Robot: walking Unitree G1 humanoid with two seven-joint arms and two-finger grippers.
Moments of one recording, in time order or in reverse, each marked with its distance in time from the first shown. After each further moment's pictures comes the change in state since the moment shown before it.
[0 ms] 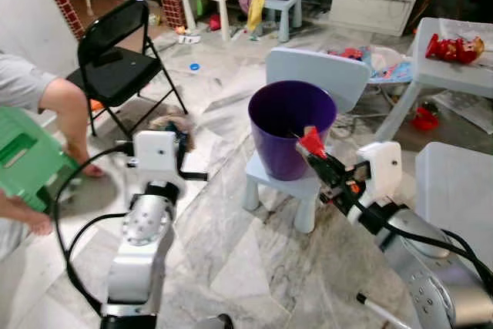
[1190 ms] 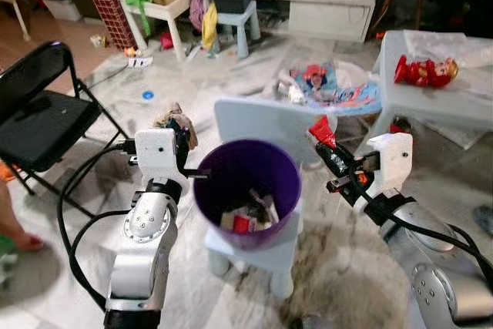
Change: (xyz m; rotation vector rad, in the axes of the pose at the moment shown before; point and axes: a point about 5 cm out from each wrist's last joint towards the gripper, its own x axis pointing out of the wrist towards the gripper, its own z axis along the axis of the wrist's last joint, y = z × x) left arm 0.003 -0.019 -0.001 -0.062 -0.010 -0.063; right arm -0.002 -0.015 0.001 -0.009 -0.013 -0.077
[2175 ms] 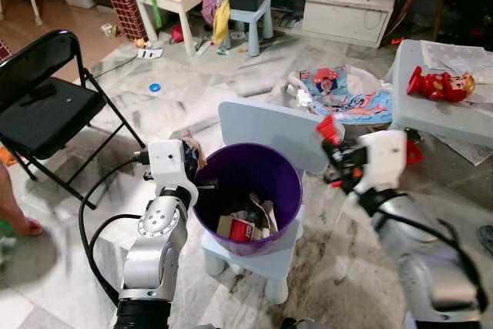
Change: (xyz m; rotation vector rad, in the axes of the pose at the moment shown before) left arm 0.008 0.006 -0.026 -0.088 0.166 0.039; right arm 0.027 0.009 -0.029 -0.063 0.092 -0.085
